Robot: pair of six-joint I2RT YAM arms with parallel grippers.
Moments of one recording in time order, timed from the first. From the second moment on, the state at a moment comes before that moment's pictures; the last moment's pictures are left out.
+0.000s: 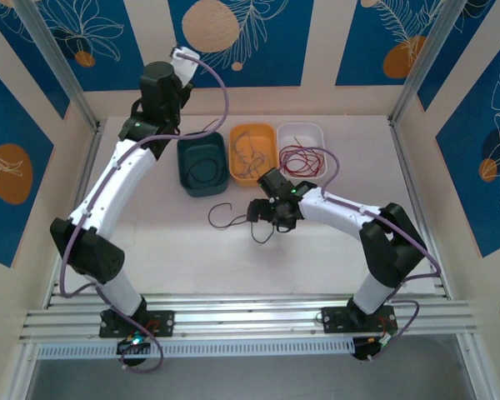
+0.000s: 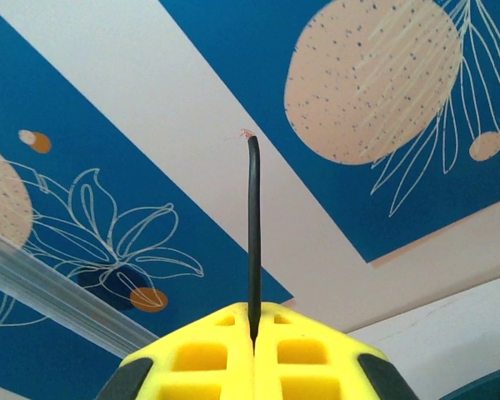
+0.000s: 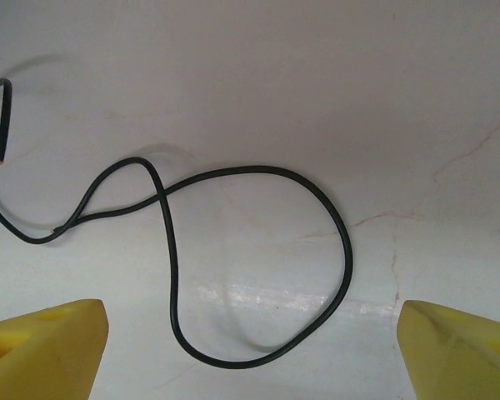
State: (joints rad) left arm -0.40 1.70 1.85 -0.24 -0.51 0.59; right arm 0.69 1.66 1.10 -0.62 -0.03 0.78
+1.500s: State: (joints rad) left arm -0.39 2.16 2.07 -0.99 -0.21 0.21; right arm 0.67 1.55 1.08 -0.74 0.03 0.80
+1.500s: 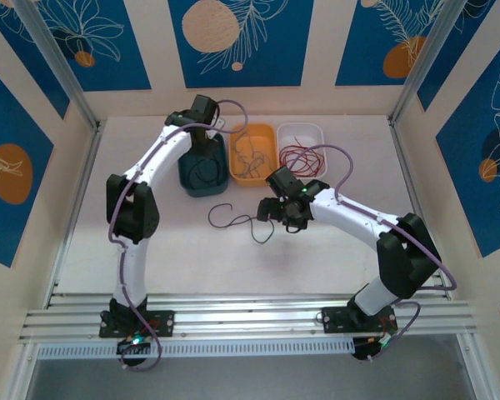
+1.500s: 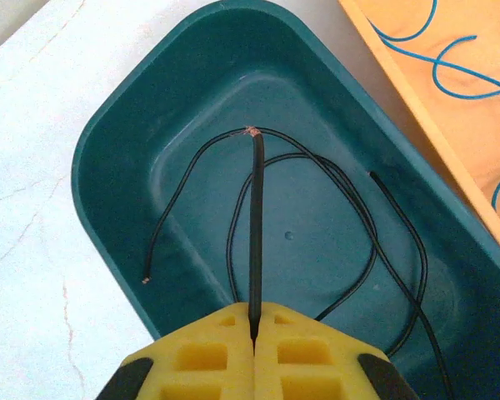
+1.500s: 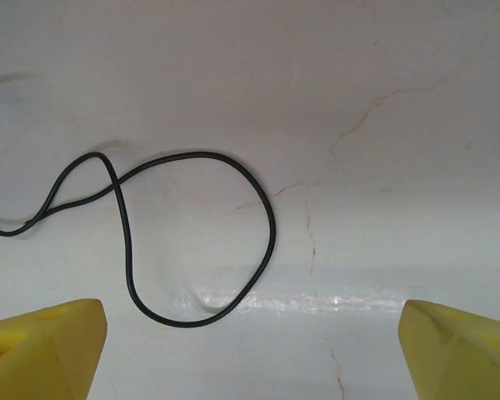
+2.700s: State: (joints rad) left arm -0.31 2.29 2.07 -0.86 -0.07 0.33; right arm 0.67 1.55 1.07 -0.77 0.04 0.81
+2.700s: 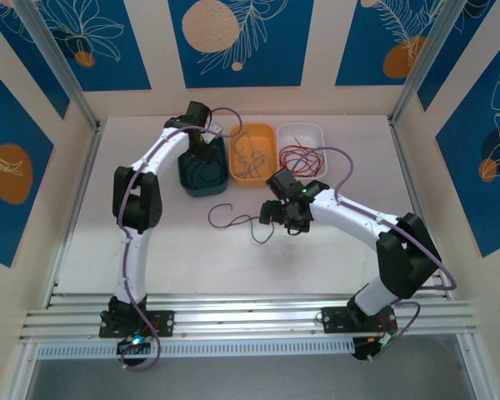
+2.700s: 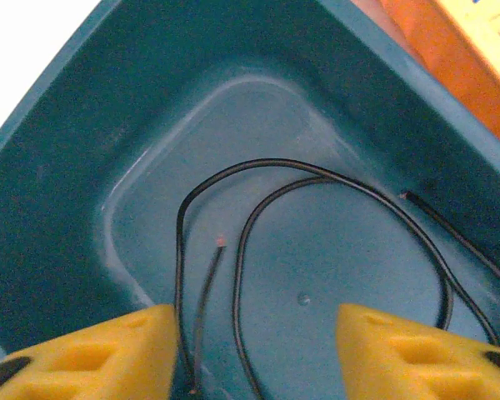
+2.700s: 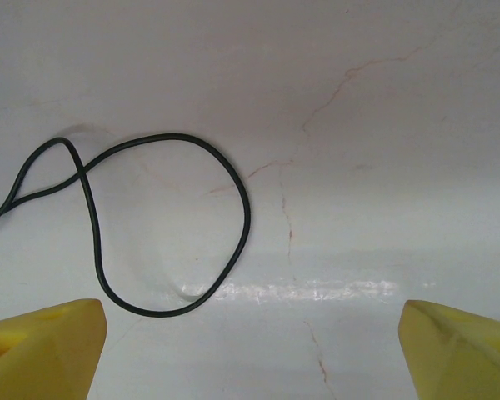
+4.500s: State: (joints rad) left arm -0.32 1.00 0.83 -0.43 0.03 -0.32; right arm 0.72 1.92 1.28 -0.88 0.14 0.83
